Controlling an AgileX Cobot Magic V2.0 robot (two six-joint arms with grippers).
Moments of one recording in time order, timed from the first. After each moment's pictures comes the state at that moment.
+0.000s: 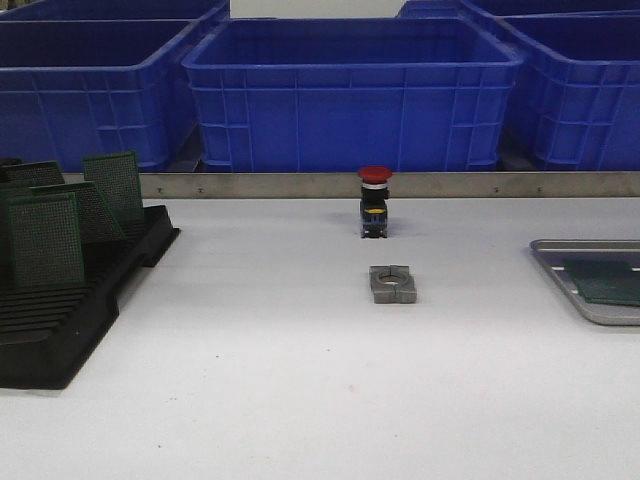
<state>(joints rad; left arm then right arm) -0.04 0.00 0.00 0.05 0.20 -0.09 -0.02 0.03 -0.23 1.22 0.29 -1.25</state>
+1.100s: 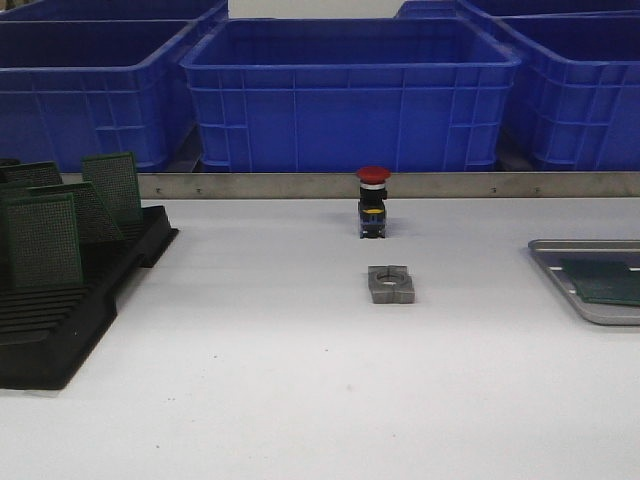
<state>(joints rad) -0.04 0.00 0.00 0.05 0.20 -0.09 -0.03 0.03 -0.11 0.24 0.01 -0.29</state>
